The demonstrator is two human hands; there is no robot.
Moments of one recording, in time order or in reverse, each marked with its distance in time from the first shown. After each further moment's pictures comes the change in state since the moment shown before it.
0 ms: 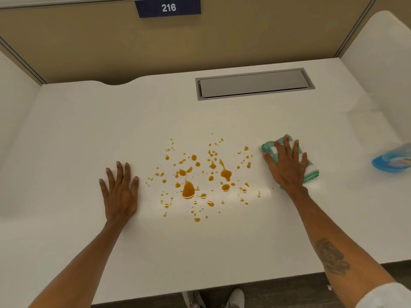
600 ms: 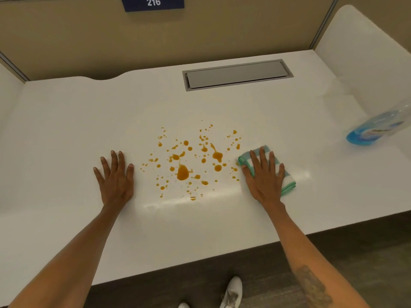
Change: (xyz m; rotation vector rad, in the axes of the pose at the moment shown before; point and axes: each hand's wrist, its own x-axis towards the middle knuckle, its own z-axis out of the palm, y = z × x) left_hand -0.005 -0.001 -0.005 0.010 -0.012 0.046; right_hand -0.129 -0.026 0.013 0.020 -0.033 -0.009
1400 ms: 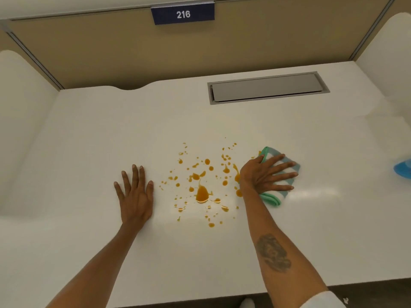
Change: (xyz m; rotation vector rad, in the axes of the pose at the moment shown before) left_hand 0.002 0.005 0.002 0.026 -0.009 -0.032; right_hand 0.085 -0.137 -0.008 0.422 0.050 0.668
